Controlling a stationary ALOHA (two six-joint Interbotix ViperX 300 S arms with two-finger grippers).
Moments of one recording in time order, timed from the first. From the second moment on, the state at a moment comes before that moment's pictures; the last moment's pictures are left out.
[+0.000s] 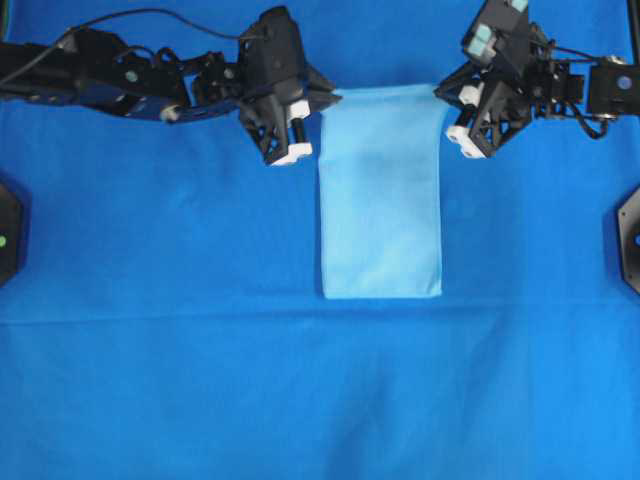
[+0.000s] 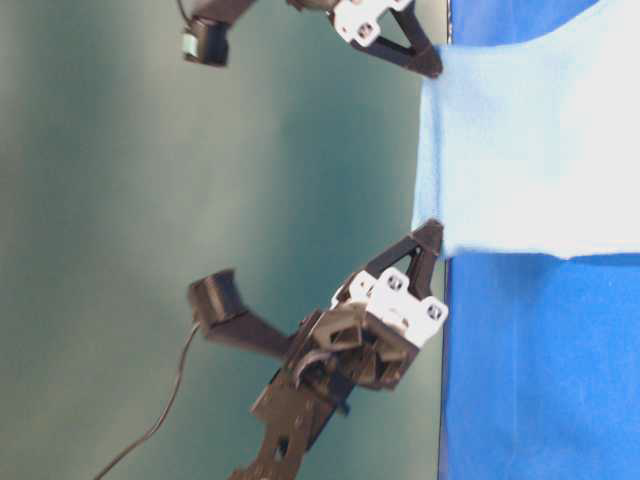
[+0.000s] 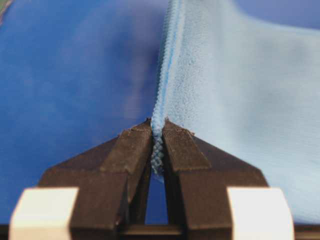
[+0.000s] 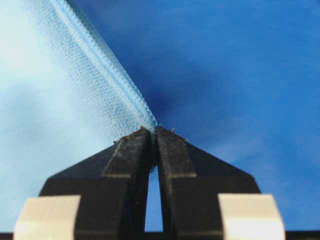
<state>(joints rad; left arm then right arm) 0.32 0.19 0.58 -0.02 -0.22 0.20 -0.44 -0.21 0.91 -0.60 0.16 0.67</state>
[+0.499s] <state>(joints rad) 0.08 0.05 0.70 -0.02 -0.22 0.13 -0.05 -0.36 0.95 -0.53 0.36 0.91</state>
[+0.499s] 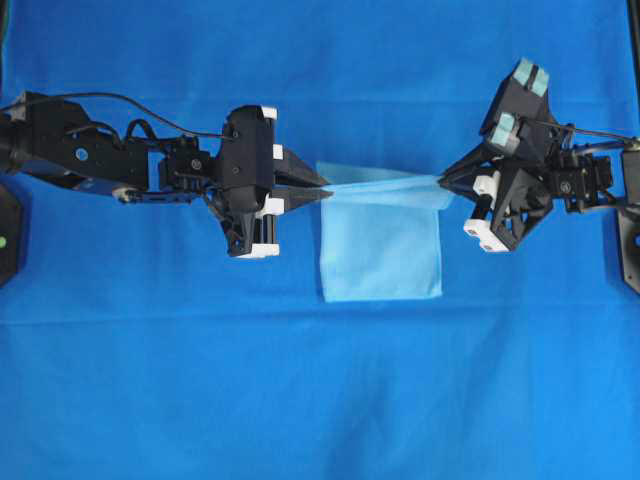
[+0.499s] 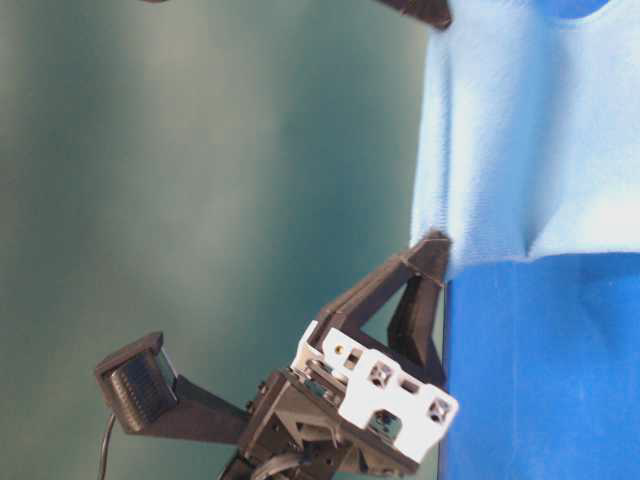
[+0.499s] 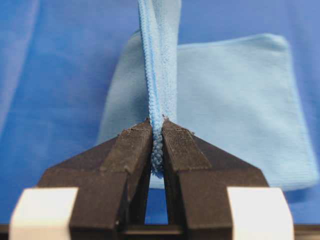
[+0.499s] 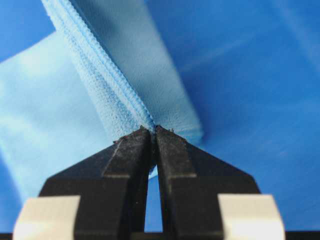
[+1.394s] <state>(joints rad) -0.11 0.27 0.66 -0.03 -0.32 0.04 0.11 -0.12 0.97 -0.53 0.21 1.05</state>
